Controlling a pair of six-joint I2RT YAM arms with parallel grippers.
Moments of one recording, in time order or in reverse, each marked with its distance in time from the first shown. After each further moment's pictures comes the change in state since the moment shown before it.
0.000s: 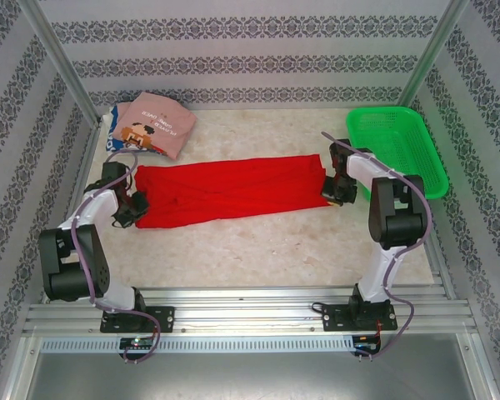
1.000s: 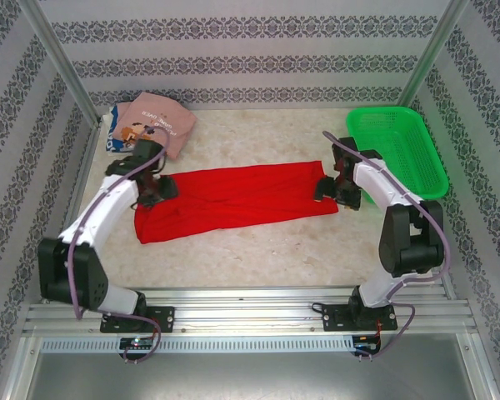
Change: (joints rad) left arm -0.370 -0.008 0.283 -0.255 -0.116 -0.018; right arm 0.051 -0.246 -0.060 -0.082 -0.070 -0.074
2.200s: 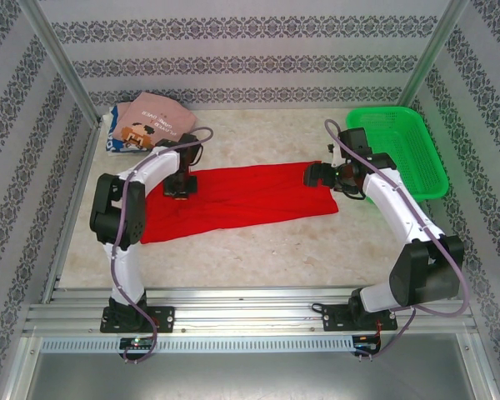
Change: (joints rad) left arm -0.084 0.523 0.357 -0.122 -0.143 0.163; right arm 0.043 -0.209 0.000 0.122 -0.124 -0.104
